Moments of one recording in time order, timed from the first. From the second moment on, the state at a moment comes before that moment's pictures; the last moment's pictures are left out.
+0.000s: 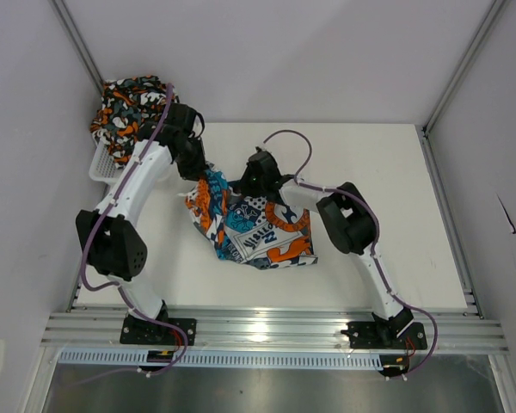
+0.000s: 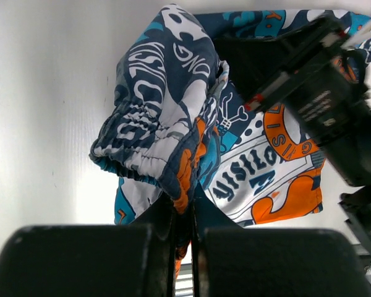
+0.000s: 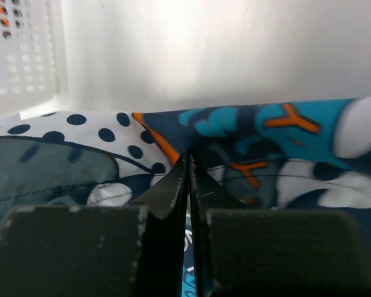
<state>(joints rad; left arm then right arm) -0.24 1.73 1.73 -1.08 0.06 -0.46 0.69 2.37 1.74 0.03 -0.06 0.90</state>
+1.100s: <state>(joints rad) -0.23 1.75 1.77 -1.12 0.03 -0.47 0.70 2.10 1.57 0.00 -0.14 0.87</state>
